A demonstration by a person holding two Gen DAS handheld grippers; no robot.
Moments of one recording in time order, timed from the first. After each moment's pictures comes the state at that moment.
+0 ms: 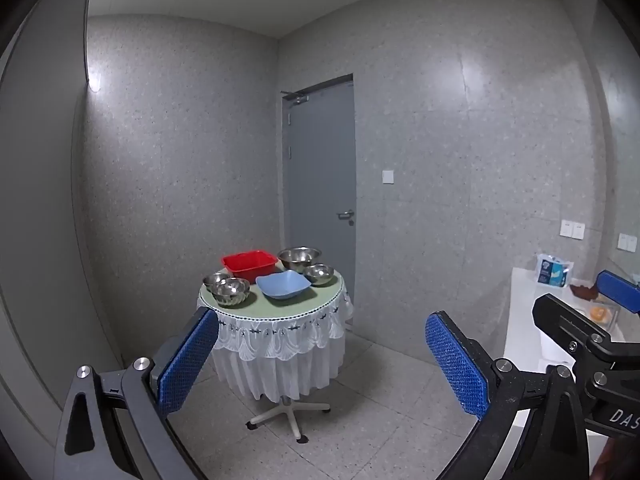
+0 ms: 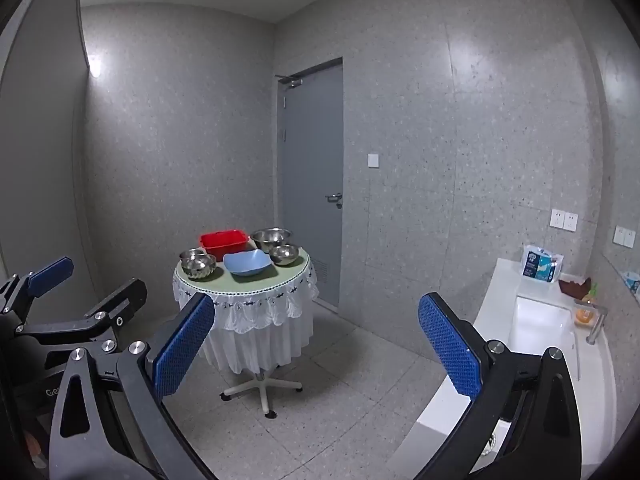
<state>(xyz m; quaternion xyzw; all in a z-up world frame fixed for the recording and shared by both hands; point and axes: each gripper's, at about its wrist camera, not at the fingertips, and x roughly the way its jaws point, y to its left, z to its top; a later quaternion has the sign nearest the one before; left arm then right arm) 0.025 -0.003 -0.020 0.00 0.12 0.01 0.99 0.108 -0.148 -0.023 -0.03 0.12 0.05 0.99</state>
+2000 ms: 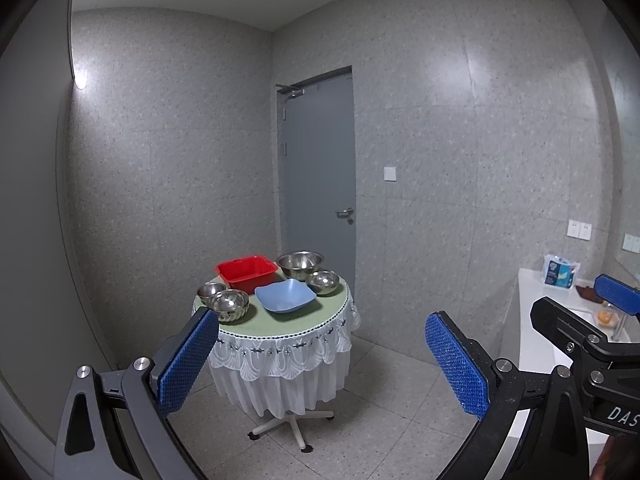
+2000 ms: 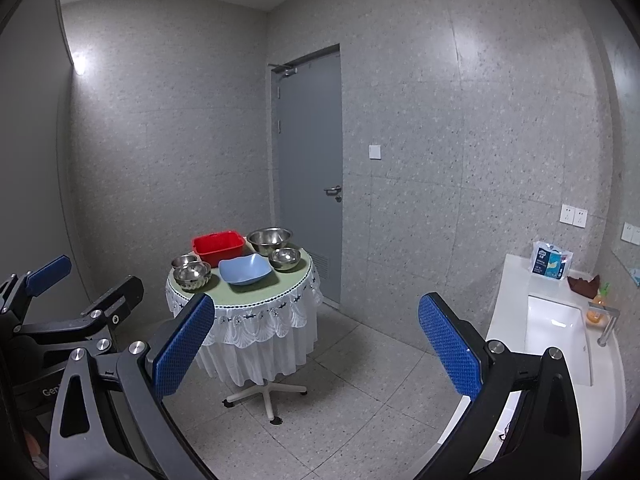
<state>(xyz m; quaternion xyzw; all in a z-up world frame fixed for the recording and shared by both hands) 0.145 0.061 -0.007 0.00 0.13 -0.01 0.99 0.181 -0.135 -0.003 -0.01 0.14 0.05 0.99</state>
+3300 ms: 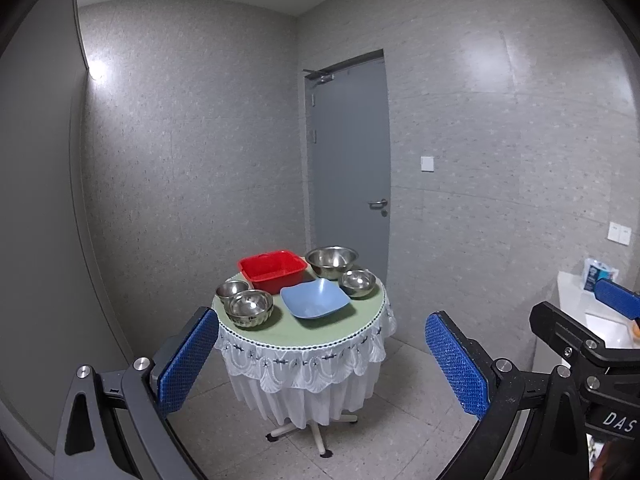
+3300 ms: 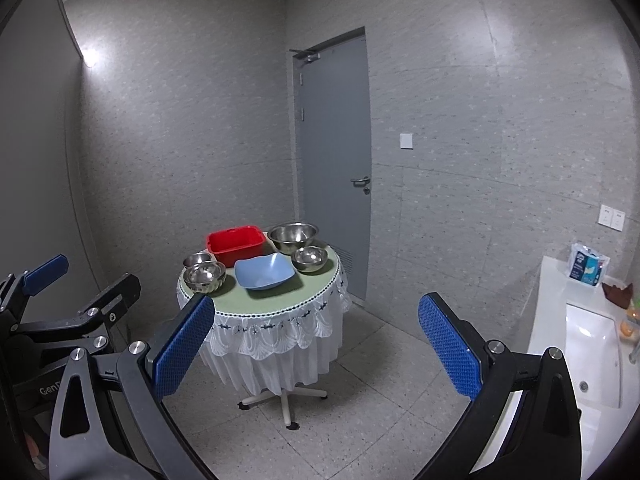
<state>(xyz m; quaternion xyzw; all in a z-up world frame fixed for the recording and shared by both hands) 0.270 0.030 0.010 0.00 0.16 0.06 0.99 0.290 -0.115 -0.017 -0.01 0.15 0.10 0.98</state>
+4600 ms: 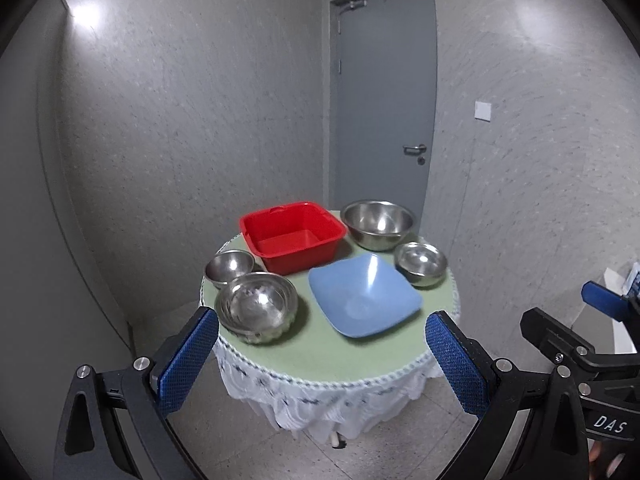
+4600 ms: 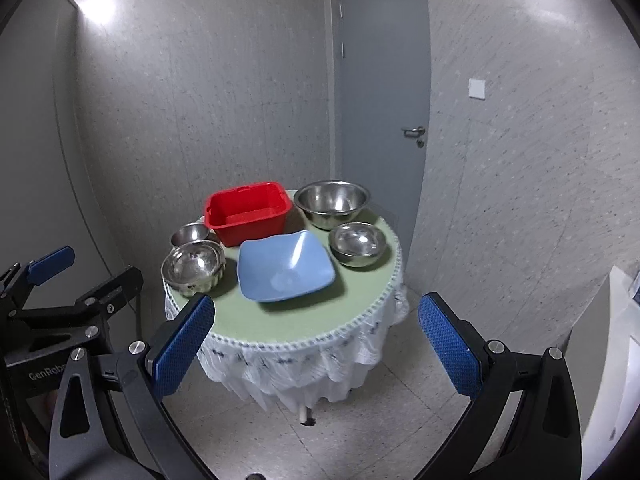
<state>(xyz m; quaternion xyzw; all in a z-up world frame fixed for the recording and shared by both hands) 0.680 0.192 -0.052 -0.03 0.27 0.06 0.96 0.578 0.001 -0.078 -0.04 0.26 0.16 0.95</state>
